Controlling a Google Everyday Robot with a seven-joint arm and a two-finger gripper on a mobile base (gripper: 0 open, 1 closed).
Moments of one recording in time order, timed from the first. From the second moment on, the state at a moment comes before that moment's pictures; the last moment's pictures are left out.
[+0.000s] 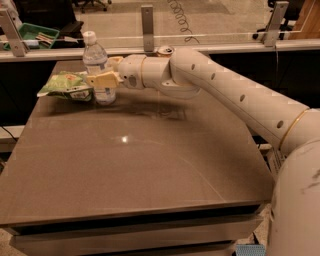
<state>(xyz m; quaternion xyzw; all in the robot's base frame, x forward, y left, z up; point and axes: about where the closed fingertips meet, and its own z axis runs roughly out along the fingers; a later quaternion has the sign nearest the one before) 0.680 0.174 0.903 -0.46 0.57 0.40 0.55</state>
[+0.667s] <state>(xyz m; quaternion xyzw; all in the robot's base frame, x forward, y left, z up) 0.675 0.178 0.896 -0.47 0.57 0.40 0.54</state>
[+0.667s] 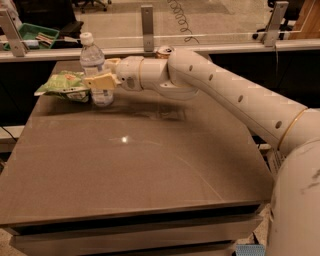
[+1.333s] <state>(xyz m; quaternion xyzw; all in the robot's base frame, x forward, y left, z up) 0.672 0.178 0.893 -0.48 0.57 0.40 0.54</state>
